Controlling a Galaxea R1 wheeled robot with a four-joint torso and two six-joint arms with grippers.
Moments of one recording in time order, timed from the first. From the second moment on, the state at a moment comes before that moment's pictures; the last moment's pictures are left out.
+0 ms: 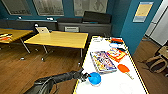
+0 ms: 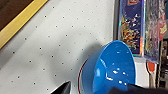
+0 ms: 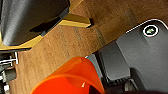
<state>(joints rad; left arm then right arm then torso) 0.42 2.96 -2.21 0.04 0.42 -0.92 -1.36 2.39 -1.81 -0.47 0.36 0.86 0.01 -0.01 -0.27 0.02</state>
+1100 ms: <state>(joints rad) 0.43 2.97 -2.22 0.04 0.42 -0.92 -1.34 2.39 -1.81 -0.47 0.37 0.86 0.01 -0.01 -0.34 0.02</state>
